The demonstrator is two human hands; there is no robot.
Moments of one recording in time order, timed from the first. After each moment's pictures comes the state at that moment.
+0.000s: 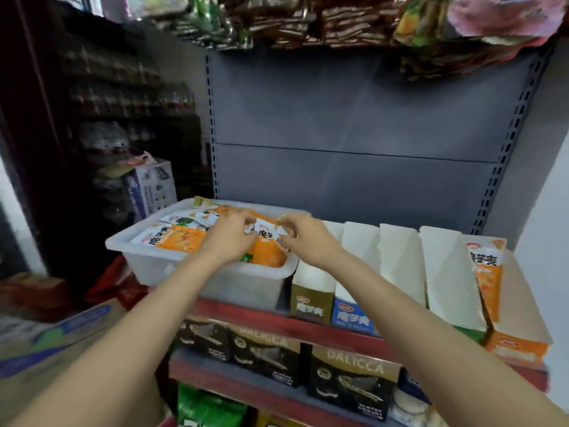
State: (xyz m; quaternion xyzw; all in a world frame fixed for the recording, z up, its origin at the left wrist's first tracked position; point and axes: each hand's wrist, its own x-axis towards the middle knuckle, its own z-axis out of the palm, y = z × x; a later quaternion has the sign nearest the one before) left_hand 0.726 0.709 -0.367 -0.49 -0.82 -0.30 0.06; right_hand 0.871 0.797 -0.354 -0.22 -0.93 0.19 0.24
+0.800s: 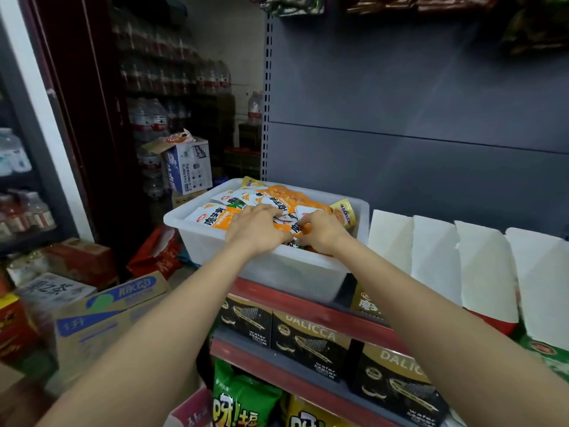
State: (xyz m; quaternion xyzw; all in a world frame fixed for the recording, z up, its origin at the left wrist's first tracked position) left_hand 0.673 0.683 -0.391 -0.43 -0.88 -0.20 0.06; right_hand 0.770 0.784 -0.381 -0.29 -0.94 0.16 0.10
